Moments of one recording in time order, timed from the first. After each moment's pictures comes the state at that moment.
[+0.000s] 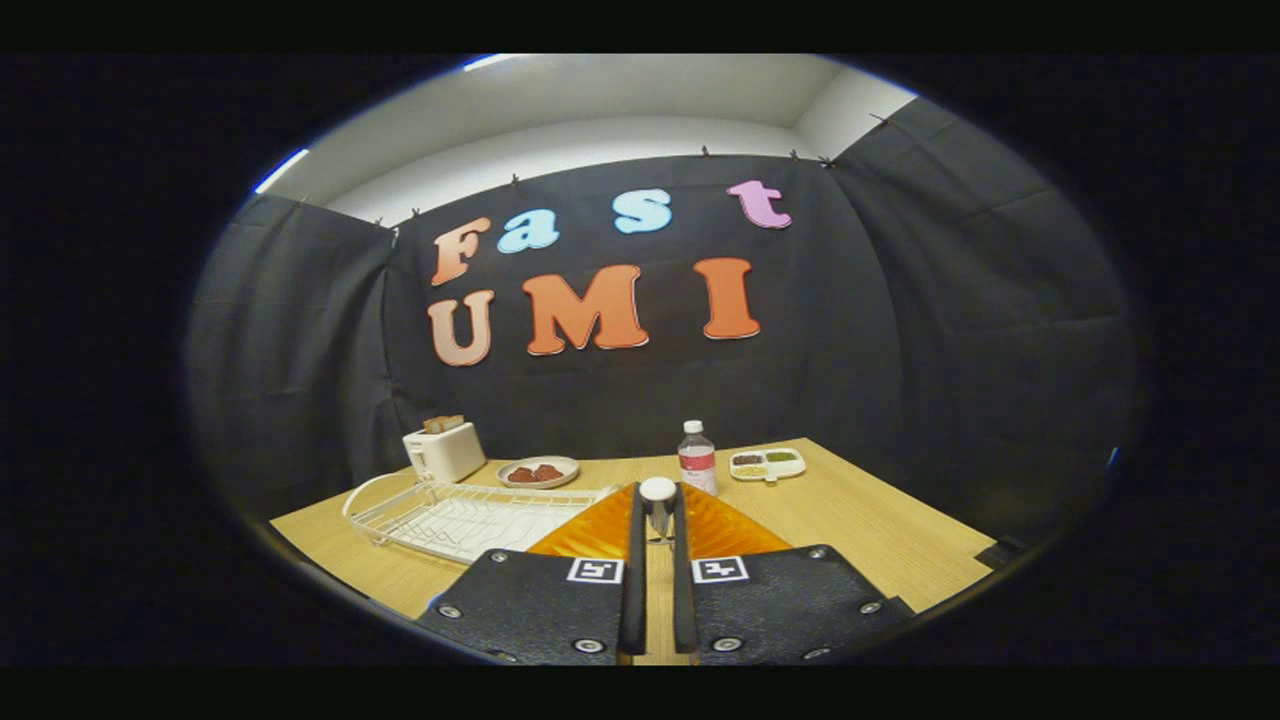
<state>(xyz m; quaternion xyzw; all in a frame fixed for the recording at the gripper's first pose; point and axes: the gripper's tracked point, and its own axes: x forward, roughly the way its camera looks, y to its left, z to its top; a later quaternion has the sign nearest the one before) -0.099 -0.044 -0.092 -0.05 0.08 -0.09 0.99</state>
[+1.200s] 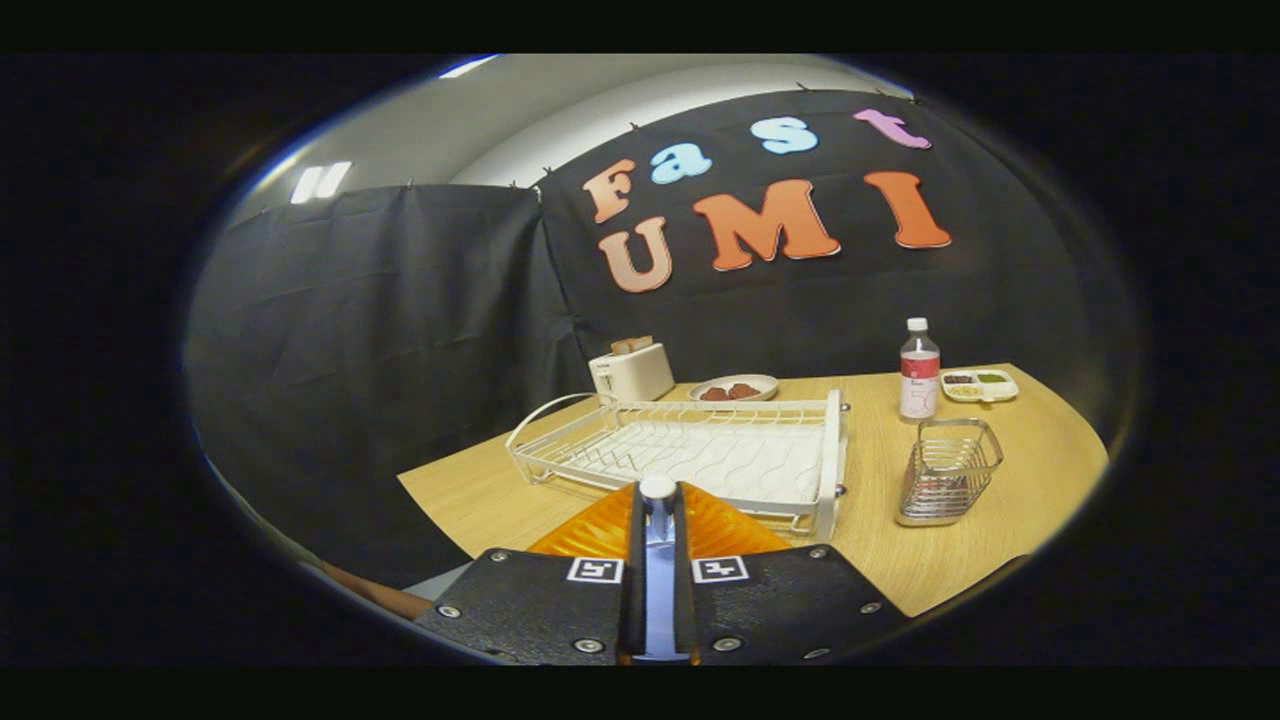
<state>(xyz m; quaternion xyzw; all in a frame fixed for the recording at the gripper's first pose) -0.106 0.088 -0.219 0.01 0.21 0.17 0.96</state>
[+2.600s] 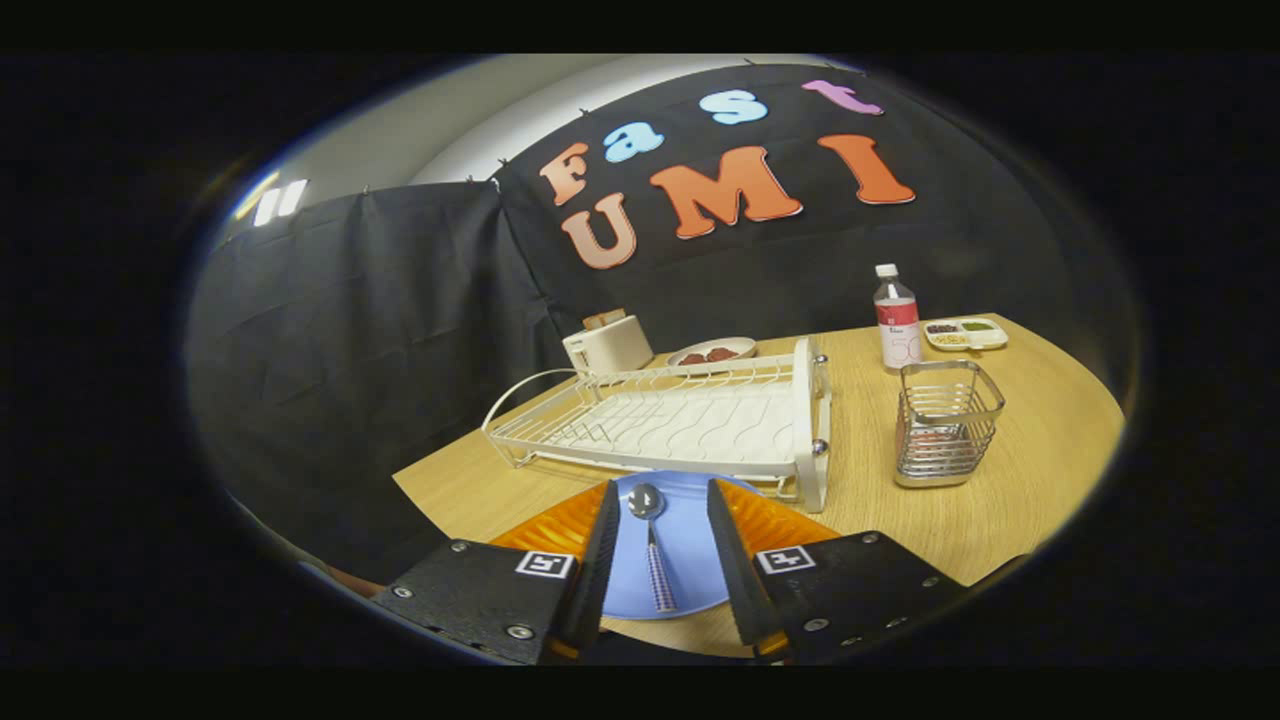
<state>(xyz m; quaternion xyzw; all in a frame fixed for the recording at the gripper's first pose) -0.107 0.058 -0.236 0.05 0.24 0.14 0.96</state>
